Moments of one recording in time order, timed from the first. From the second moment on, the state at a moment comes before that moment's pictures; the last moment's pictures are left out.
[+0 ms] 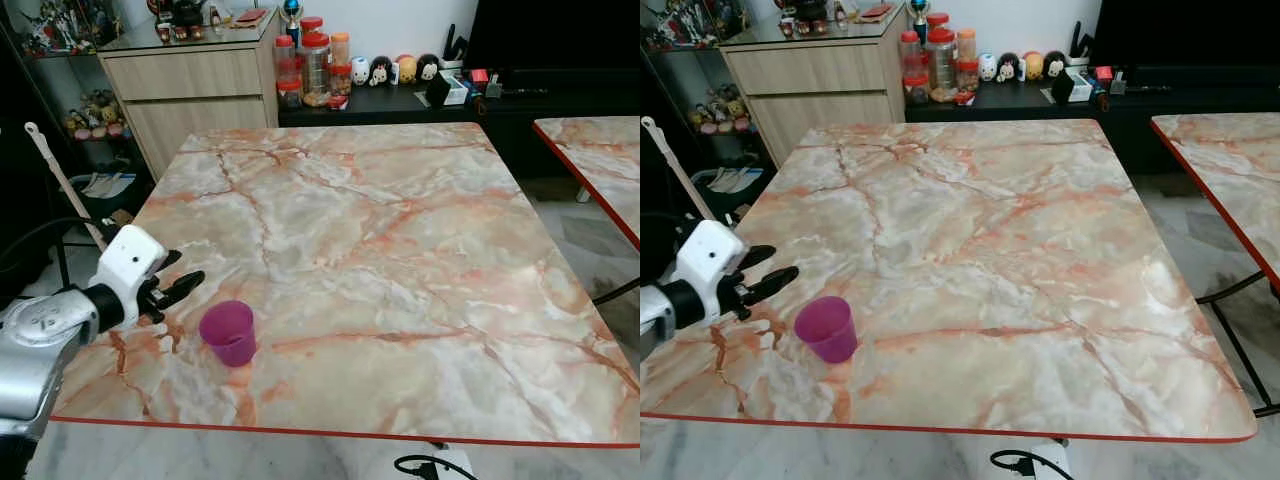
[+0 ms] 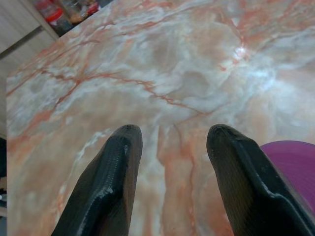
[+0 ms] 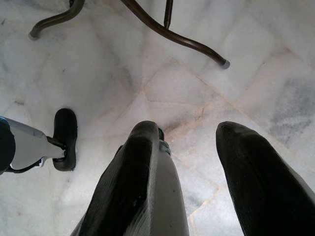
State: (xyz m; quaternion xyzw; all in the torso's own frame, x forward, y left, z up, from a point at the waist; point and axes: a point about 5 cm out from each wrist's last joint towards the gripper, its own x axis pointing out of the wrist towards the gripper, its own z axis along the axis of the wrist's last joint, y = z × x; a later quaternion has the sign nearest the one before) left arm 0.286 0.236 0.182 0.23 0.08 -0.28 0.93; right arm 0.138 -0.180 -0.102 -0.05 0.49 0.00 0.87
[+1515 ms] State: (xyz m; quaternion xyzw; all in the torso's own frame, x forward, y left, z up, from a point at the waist) left arm 0.297 0.212 0.154 0.30 0.17 -0.43 0.84; right arm 0.143 -0.181 -0.101 -0.04 0.49 -0.01 0.87
